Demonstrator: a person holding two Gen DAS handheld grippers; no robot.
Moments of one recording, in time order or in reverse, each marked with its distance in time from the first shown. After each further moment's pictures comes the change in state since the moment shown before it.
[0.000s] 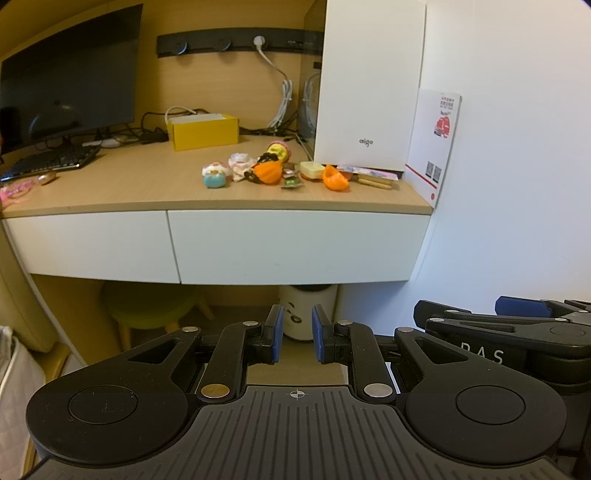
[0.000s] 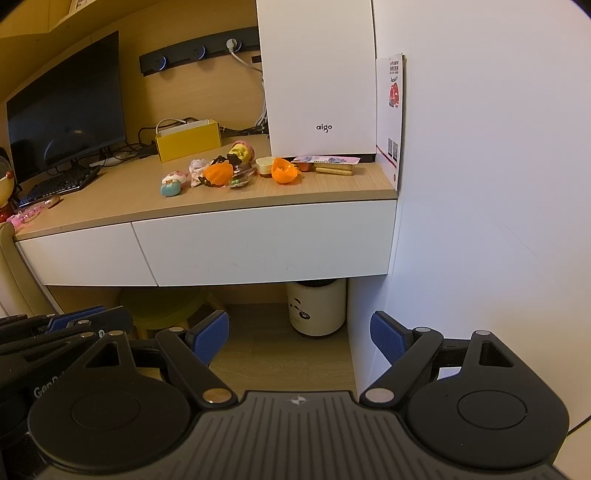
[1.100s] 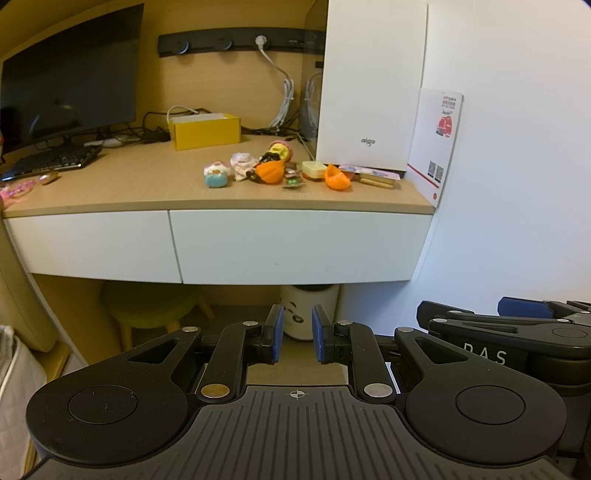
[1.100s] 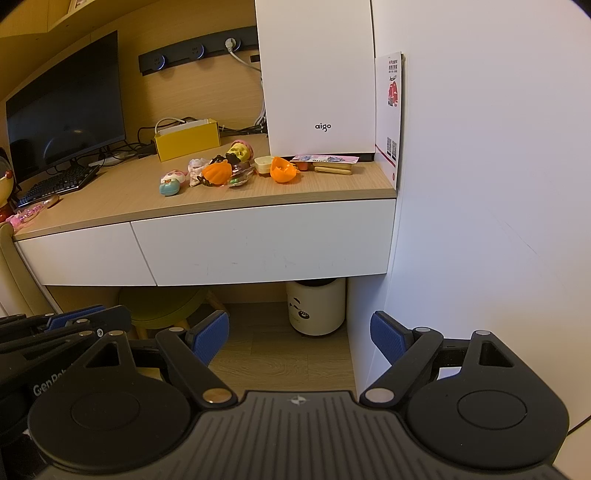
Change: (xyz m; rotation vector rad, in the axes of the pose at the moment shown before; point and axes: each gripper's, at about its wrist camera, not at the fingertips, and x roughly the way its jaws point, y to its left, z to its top) left arm 0.003 0.002 -0.001 0.002 -0.001 0.001; right arm 0.000 0.000 0.001 -0.002 0.001 0.001
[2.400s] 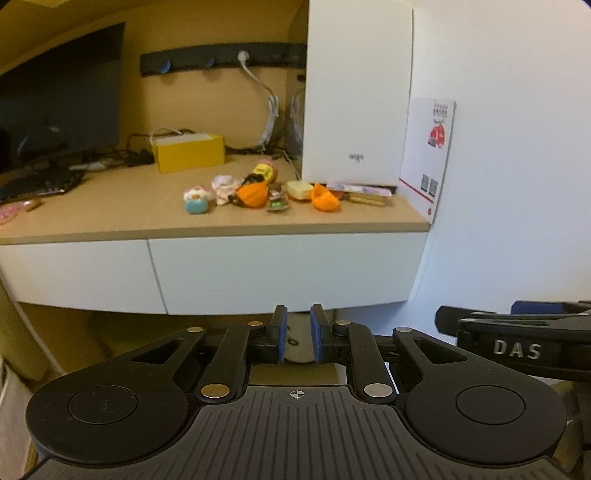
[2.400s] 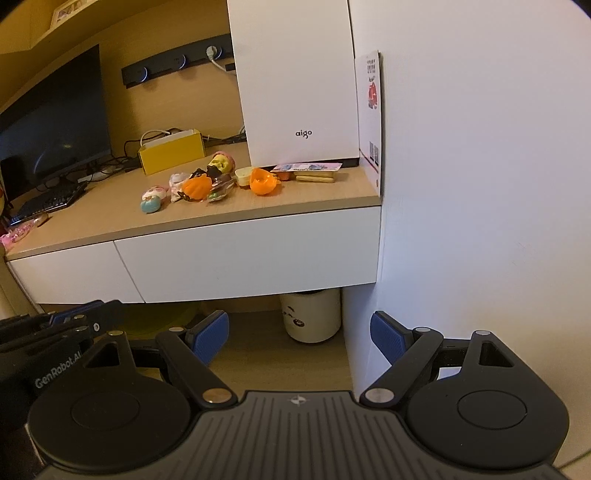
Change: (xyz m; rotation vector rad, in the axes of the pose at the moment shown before) left arm 0.035 -0.010 0.016 0.041 -0.043 -0.032; right arm 0.016 -0.027 0.013 0.044 -0.008 -0.008
